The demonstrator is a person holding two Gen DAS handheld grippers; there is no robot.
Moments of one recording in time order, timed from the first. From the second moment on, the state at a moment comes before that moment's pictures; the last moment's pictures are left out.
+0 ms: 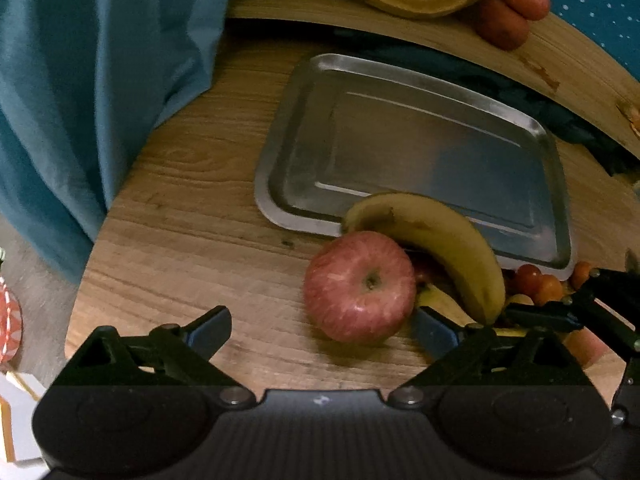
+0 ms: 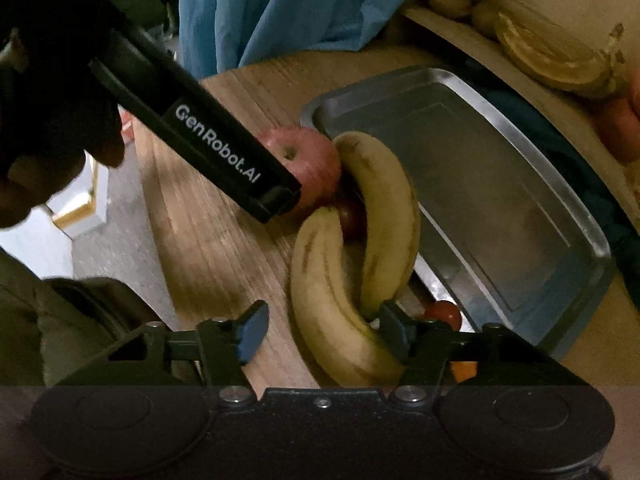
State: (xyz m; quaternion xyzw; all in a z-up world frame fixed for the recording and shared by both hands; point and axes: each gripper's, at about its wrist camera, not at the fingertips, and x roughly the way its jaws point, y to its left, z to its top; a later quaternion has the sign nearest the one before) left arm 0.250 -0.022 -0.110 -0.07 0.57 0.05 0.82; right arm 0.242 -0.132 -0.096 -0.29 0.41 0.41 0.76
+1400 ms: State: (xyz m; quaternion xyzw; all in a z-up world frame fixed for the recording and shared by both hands) left arm 0.262 -0.017 -0.120 -0.07 0.57 -0.03 0.82; right arm 0.246 -0.115 -0.102 -0.33 0.42 0.41 0.74
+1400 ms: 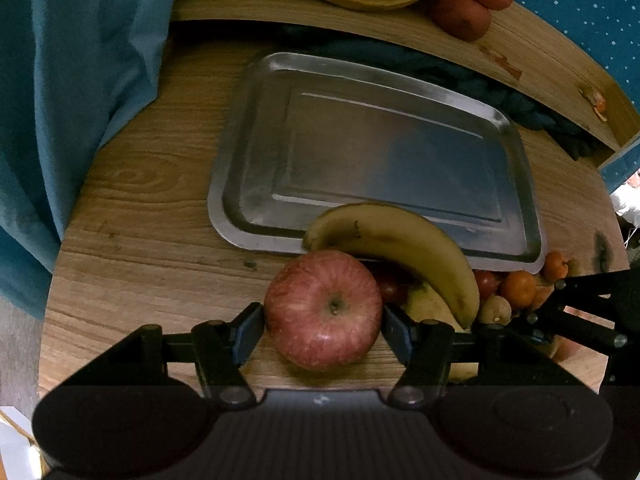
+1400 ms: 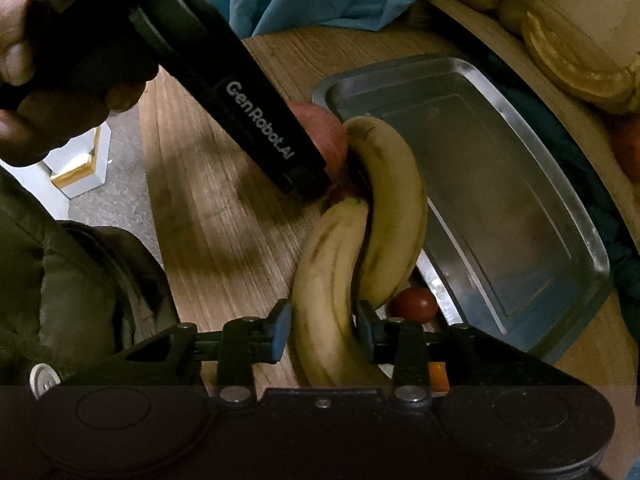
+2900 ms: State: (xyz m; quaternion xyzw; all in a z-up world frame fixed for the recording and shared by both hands) left arm 0.273 0.010 -0.079 -0.07 0.53 -0.01 0.85; right arm 0.264 -0.144 -0.058 -0.06 0.40 0.41 0.82
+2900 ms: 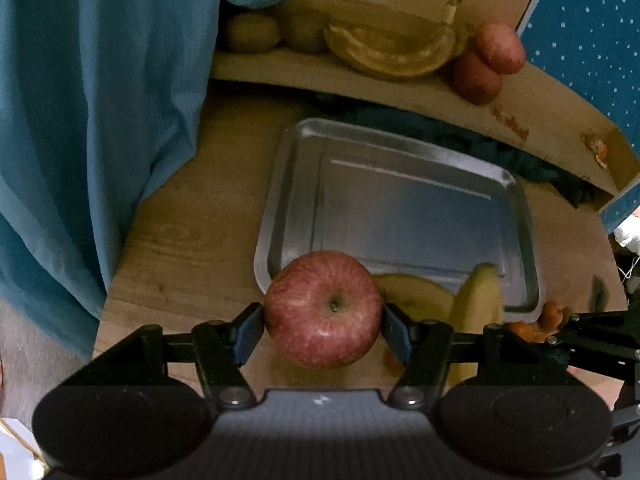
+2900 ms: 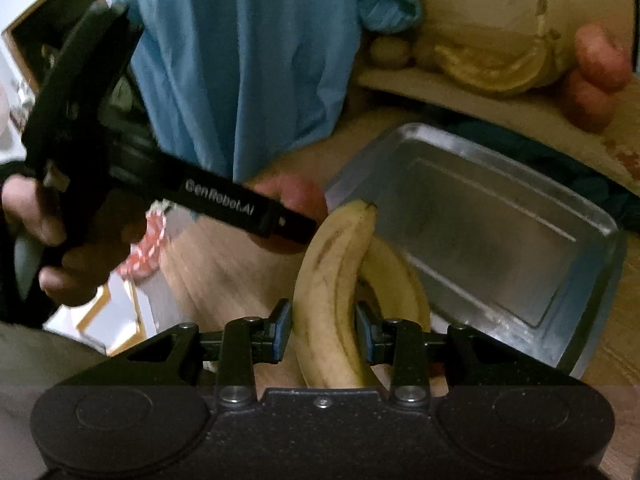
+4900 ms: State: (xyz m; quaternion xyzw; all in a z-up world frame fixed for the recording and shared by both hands) left arm 0.444 -0.010 -0.123 -0.06 0.55 -0.05 0.83; right arm 0.463 -0.135 -0.103 -0.01 0.46 0.31 0.83
